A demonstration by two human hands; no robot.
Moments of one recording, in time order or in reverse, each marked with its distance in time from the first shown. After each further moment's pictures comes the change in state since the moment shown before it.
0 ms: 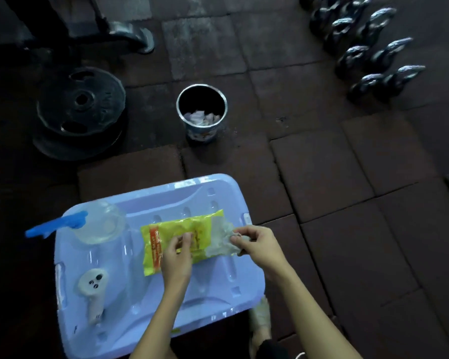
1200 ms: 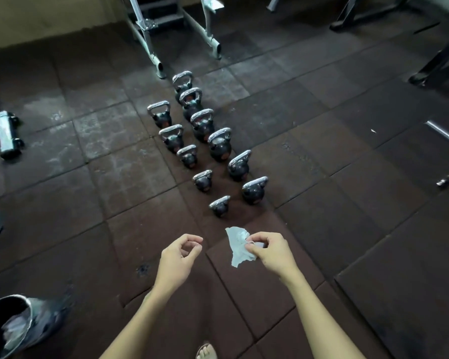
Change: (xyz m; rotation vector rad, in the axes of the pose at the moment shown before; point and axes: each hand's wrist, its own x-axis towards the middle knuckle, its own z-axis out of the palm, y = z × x) left_hand -0.061 0.568 0.891 0.450 -0.423 0.487; right_hand 0.265 -0.328 -0.967 -0.097 0.318 -0.141
